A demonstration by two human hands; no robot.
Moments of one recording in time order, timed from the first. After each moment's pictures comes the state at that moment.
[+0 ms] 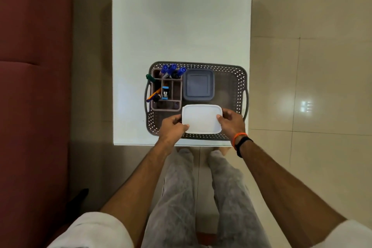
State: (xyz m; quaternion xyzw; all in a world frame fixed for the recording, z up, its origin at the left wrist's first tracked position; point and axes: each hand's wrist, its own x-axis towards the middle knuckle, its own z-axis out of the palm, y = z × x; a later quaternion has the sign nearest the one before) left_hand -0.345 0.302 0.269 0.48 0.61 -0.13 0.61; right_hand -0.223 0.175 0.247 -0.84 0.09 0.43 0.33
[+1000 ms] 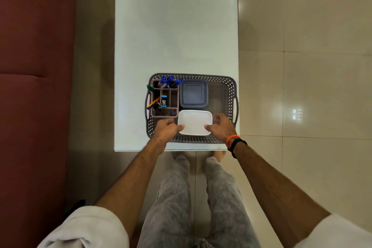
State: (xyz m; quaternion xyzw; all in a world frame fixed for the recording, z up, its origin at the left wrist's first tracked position) left_hand -0.343 0.325 0.320 0.48 0.60 -0.16 0.62; right_hand -0.221 0.190 0.305 -0.84 0.01 0.48 0.24
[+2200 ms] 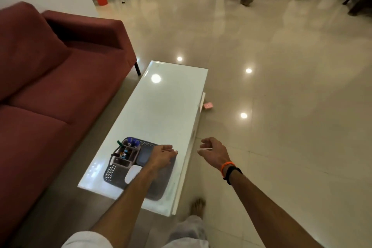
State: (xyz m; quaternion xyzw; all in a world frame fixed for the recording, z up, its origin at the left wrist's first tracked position) left_hand -0.128 0.142 0.521 0.51 0.59 0.08 0.63; right_hand 0.032 0.035 0.530 -0.79 -0.24 0.41 0.38
